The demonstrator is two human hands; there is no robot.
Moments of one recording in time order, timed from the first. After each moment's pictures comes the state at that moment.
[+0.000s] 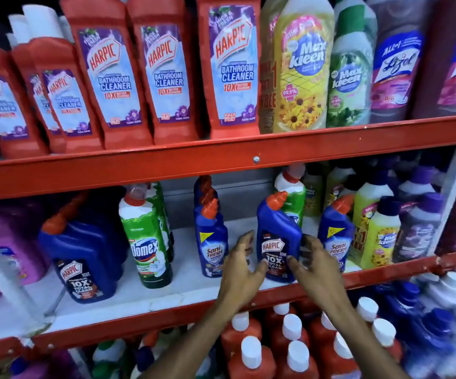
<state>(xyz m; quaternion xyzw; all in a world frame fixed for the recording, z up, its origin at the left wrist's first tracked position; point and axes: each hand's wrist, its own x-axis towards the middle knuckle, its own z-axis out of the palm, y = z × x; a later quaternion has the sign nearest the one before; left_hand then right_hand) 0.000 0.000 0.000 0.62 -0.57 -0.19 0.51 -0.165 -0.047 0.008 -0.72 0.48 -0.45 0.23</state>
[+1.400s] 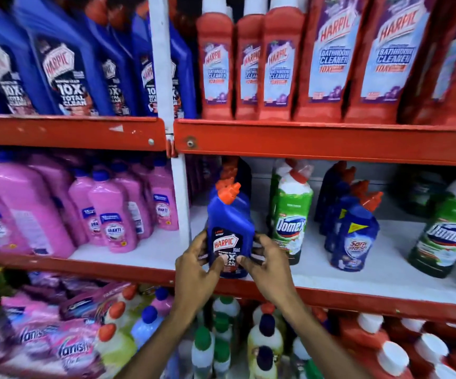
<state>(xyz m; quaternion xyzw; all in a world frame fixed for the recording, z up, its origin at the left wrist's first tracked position) 0.271 0.218 -0.017 0.69 -0.39 -0.04 0.60 0.139 0.116 0.009 -0.79 0.26 -0.39 0.41</state>
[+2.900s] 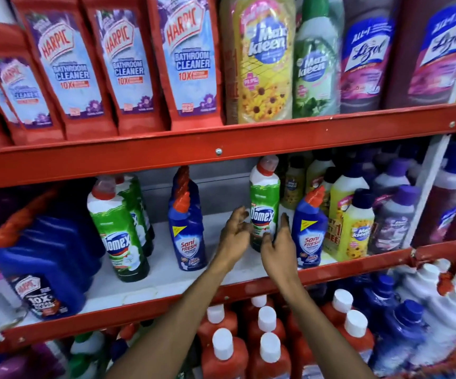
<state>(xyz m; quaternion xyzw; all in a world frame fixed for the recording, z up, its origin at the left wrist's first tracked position) -0.024 -0.078 0.016 0.59 -0.50 -0.29 0.55 -0.142 -0.070 0.011 -0.65 0.48 -0.49 0.31</state>
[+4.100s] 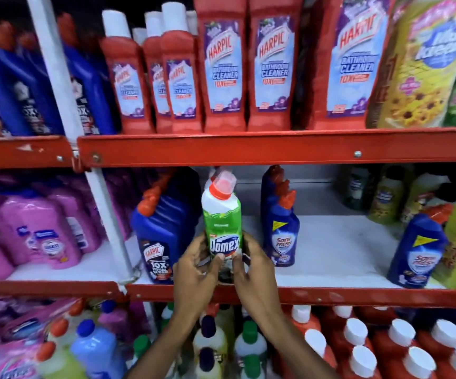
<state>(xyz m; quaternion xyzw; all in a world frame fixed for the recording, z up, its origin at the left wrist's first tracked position) 0.142 0.151 0.006 0.63 -0.43 -0.05 0.64 0.034 0.081 0.013 -0.76 0.27 -0.47 0.35</state>
